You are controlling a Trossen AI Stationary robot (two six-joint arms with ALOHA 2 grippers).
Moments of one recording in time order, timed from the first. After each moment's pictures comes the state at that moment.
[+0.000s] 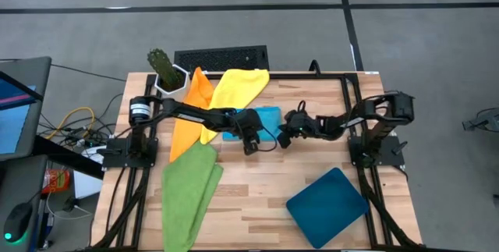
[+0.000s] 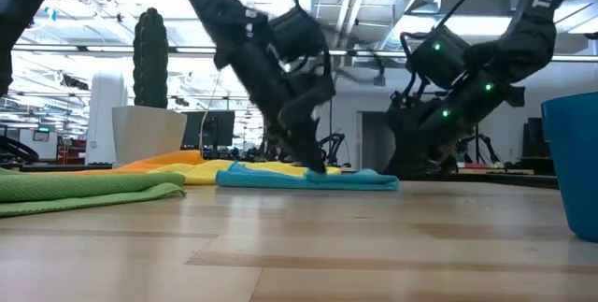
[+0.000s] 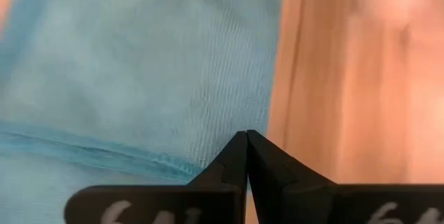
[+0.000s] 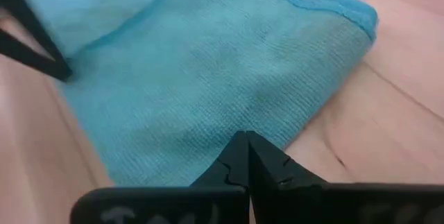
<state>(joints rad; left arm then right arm) 0.15 1.96 1.21 -0.15 0.02 -0.09 -0.18 1.65 0.44 0.45 0.21 0.45</state>
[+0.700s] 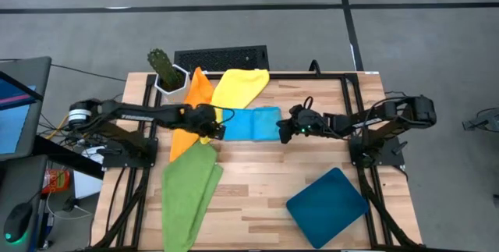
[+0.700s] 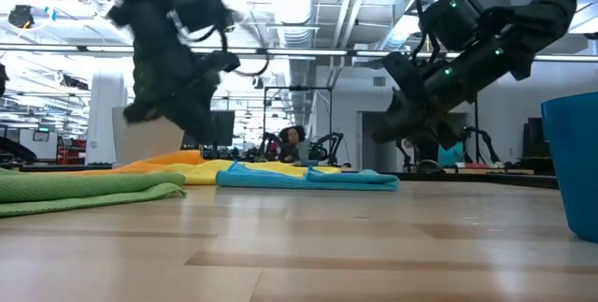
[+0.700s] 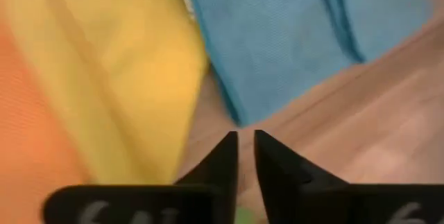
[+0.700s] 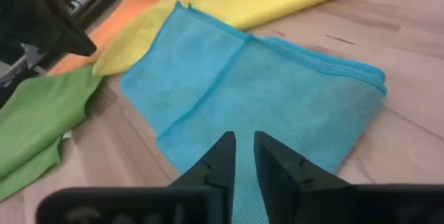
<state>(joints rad) 0.21 1.35 0.70 -0.33 0.00 -1.02 -0.14 1.43 0.45 0.40 0.21 0.63</state>
